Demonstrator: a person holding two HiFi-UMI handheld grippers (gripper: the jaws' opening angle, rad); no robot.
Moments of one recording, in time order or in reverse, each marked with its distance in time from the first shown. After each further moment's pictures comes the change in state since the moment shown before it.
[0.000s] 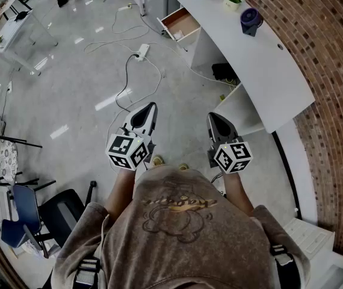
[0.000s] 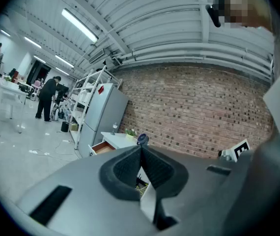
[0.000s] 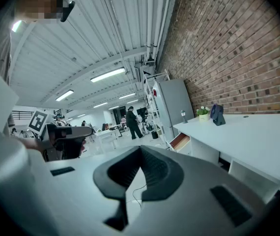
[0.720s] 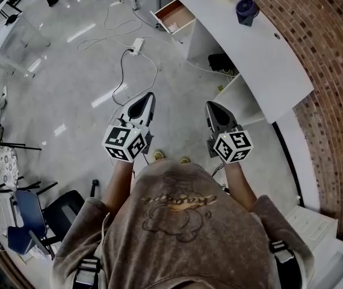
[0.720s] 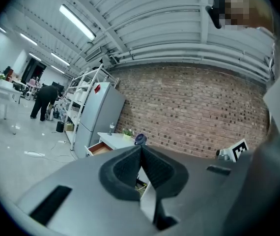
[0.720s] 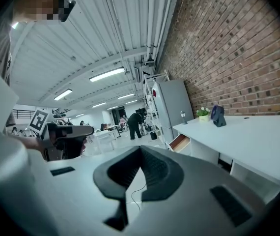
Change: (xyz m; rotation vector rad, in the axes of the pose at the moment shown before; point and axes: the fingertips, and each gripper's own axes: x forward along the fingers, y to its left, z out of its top) left arm 0.014 0.018 0.011 0.011 0.006 -0.051; right arm 0.023 0.004 0.008 -0.011 -0.009 -0.017
